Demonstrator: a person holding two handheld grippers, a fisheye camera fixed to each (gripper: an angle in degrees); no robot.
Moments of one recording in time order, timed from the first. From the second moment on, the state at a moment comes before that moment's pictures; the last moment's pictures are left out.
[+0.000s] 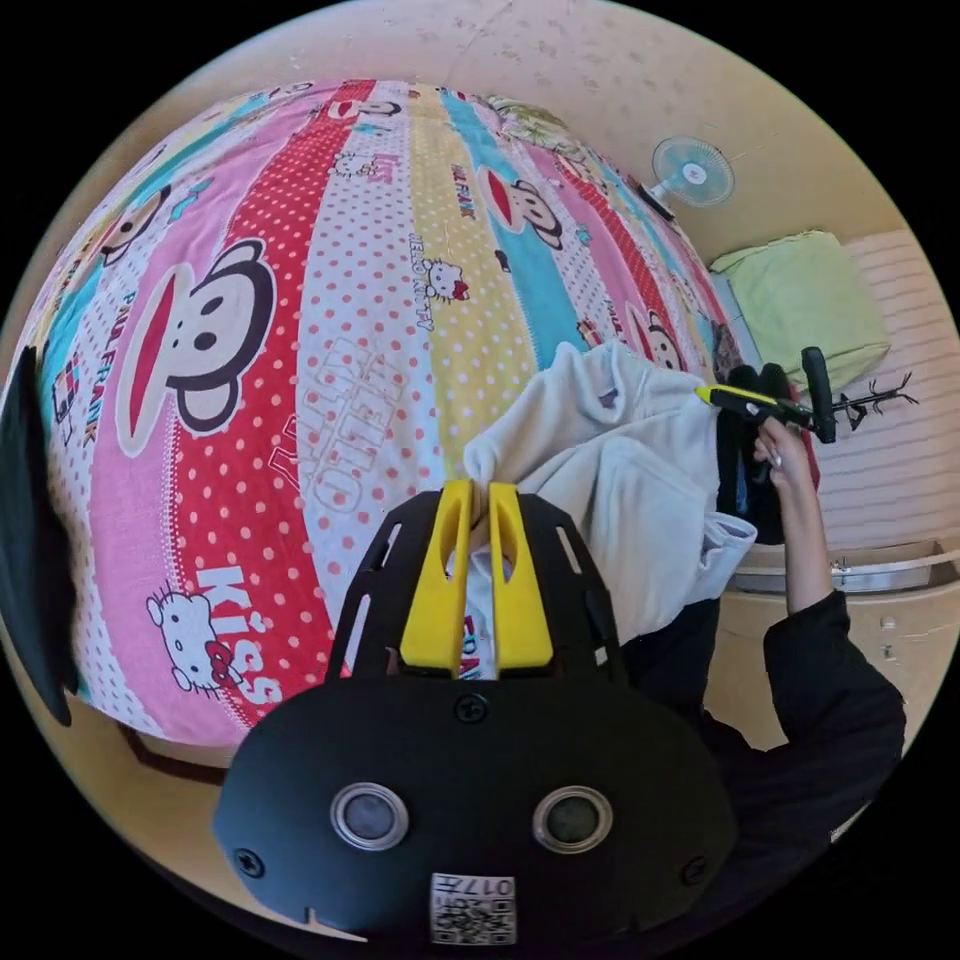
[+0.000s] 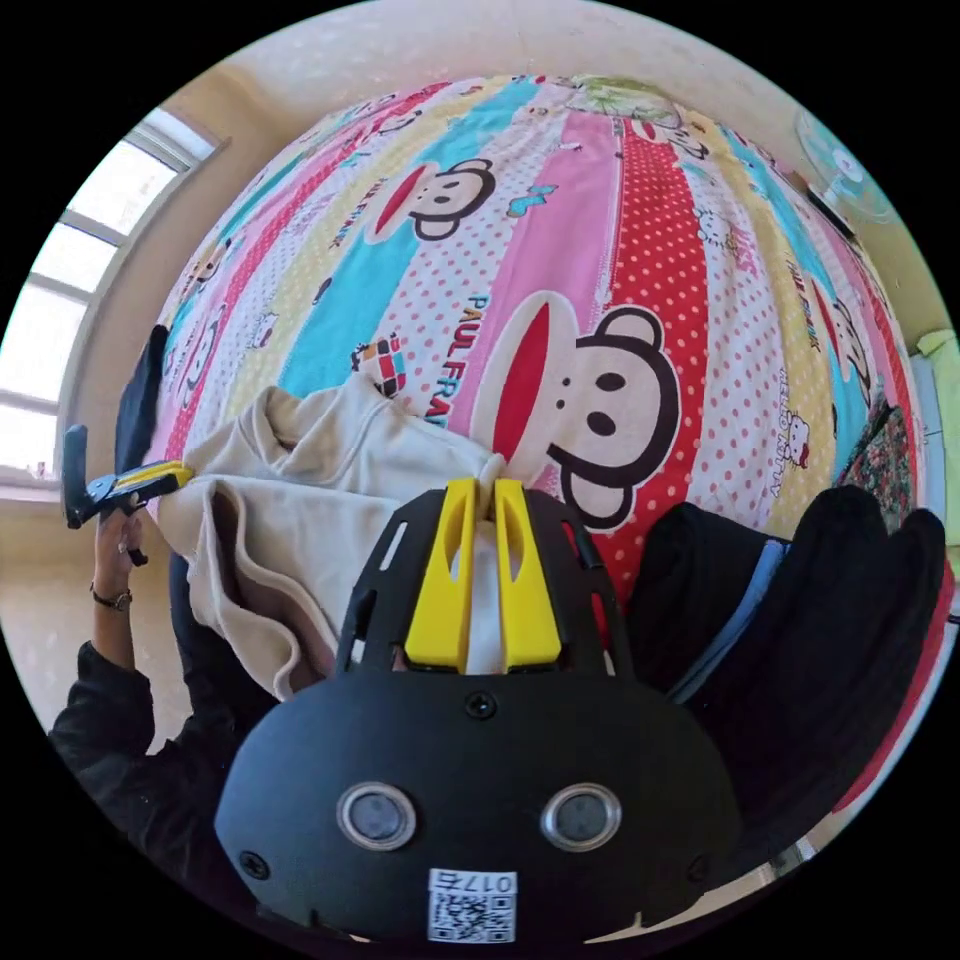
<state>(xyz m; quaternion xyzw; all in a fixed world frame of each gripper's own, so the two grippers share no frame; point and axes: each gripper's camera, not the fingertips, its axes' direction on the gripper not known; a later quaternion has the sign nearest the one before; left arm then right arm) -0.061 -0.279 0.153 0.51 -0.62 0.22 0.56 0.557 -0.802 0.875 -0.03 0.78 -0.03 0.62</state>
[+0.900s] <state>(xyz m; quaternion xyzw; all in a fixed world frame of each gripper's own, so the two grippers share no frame) -0.209 0.082 0.569 0.62 -0.38 0.65 0.21 0.176 -0.324 1.141 0.32 0.57 -0.56 0.50</state>
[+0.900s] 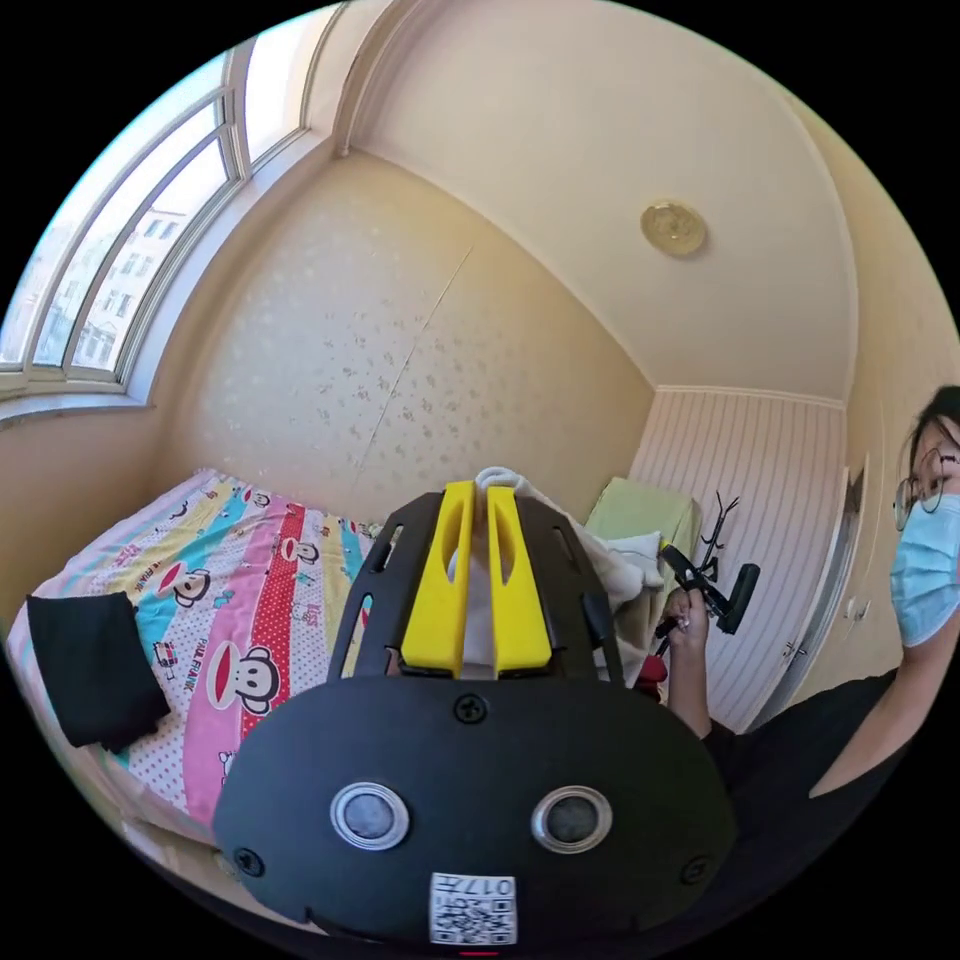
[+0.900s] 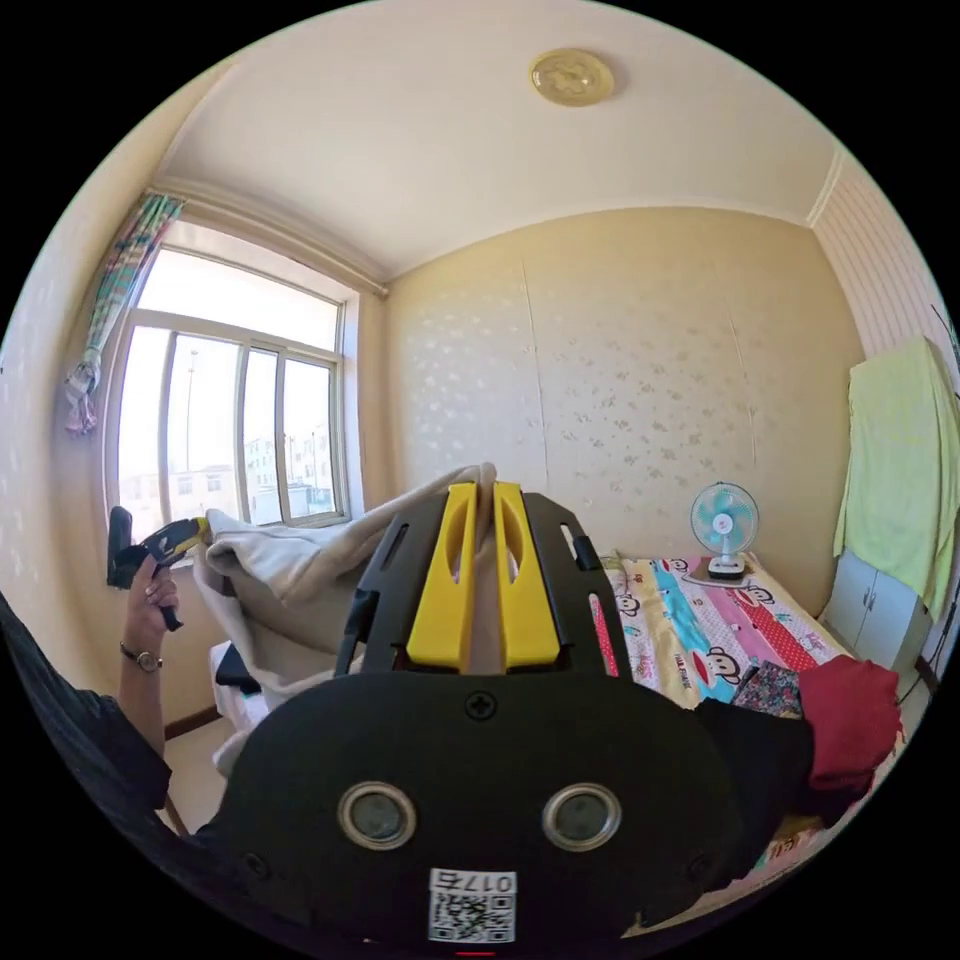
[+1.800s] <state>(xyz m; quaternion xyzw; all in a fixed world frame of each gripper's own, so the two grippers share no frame) -0.306 0.167 0.664 0.63 -0.33 0.69 0.14 0.120 -0.172 1.152 0.41 0.44 -0.61 0.52</state>
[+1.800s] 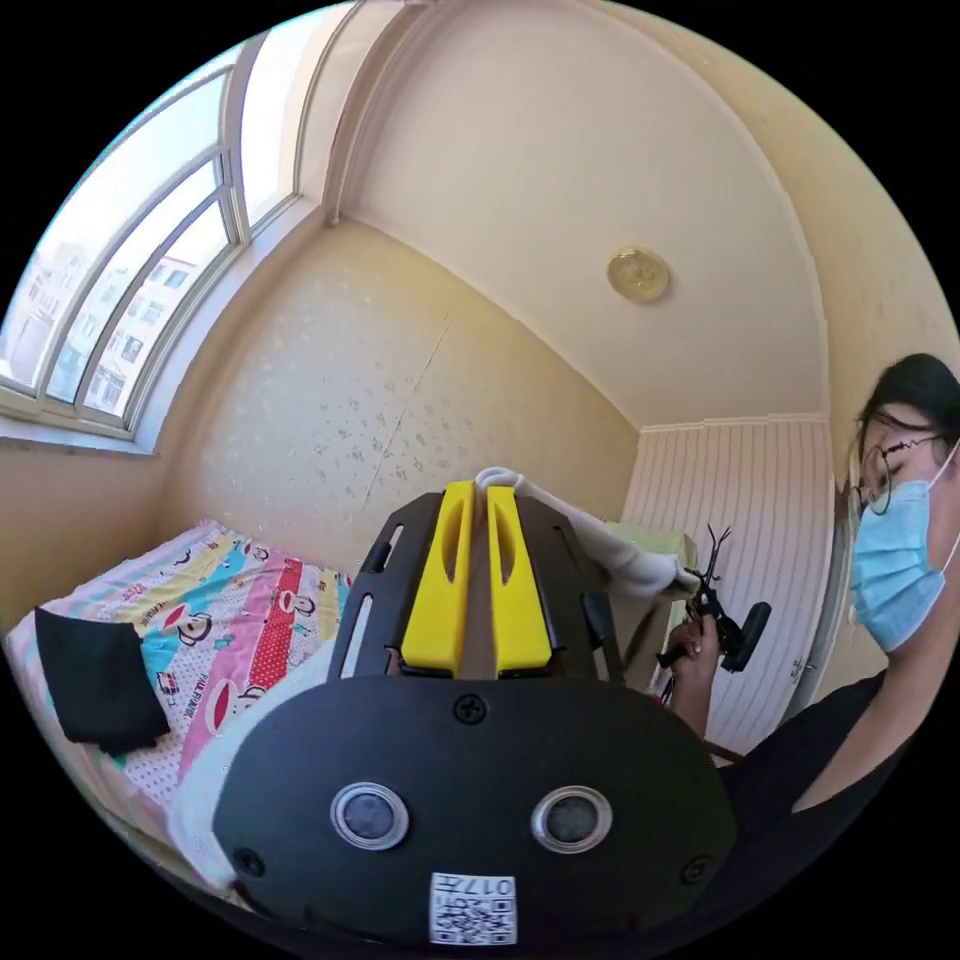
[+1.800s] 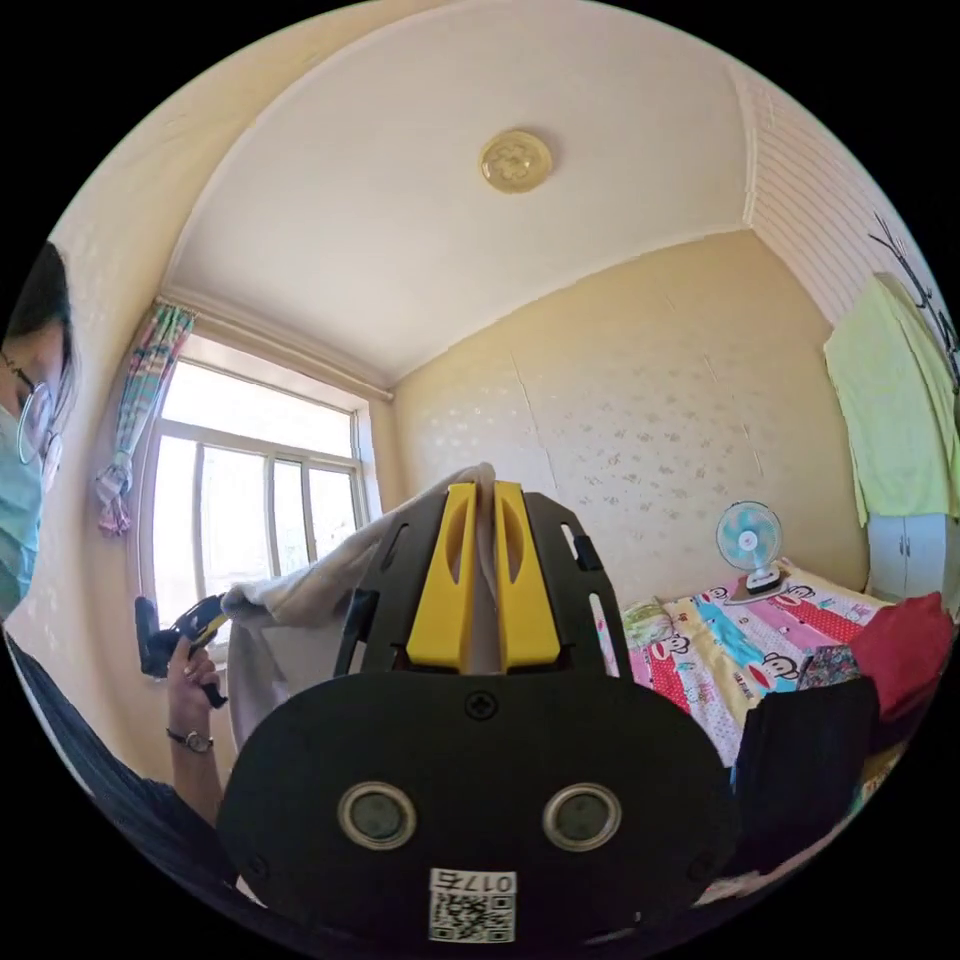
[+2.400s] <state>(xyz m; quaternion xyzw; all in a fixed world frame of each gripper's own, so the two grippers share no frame) -0.185 0.103 0.507 0.71 -0.29 0.62 0.15 0.171 -0.321 1.115 0.40 0.58 -0.56 0.44</state>
